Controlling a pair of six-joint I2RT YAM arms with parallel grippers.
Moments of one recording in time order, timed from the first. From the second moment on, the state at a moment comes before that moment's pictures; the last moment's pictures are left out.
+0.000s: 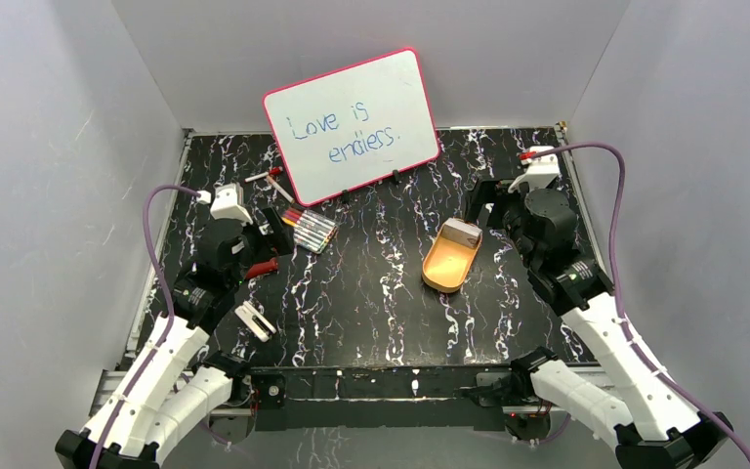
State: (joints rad) left arm -0.39 0.74 0.75 -0.41 -0.24 -0.45; right arm 0.50 0.83 0.95 -0.32 0.30 0.21
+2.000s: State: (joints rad) left arm 0.00 1.22 0.82 -0.70 -0.25 -1.09; right arm 1.03 1.28 0.93 -0.13 0.08 0.44
